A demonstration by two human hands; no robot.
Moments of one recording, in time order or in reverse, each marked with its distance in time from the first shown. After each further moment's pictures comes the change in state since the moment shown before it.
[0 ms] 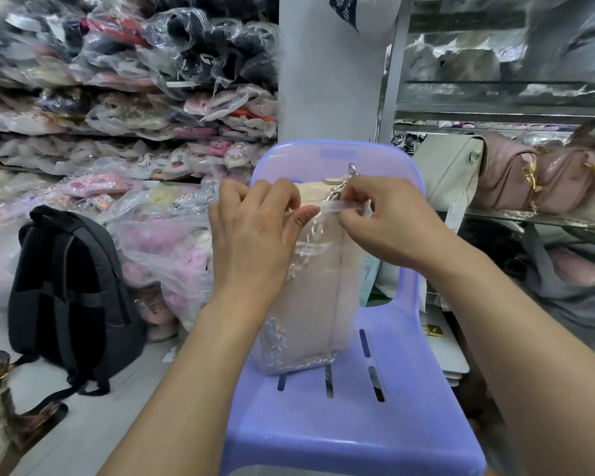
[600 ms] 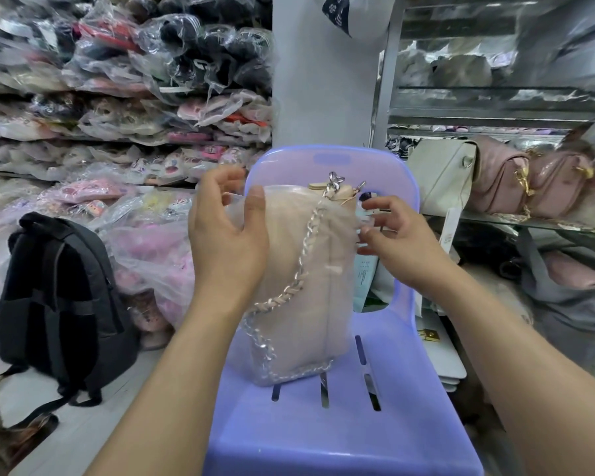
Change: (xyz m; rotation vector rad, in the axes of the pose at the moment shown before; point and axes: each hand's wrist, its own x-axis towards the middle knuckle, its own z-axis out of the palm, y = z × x) left_hand 0.010 -0.002 -0.004 -0.459 0.091 -0.478; right_hand -0.010 0.053 0.024 0.628 0.019 0.285
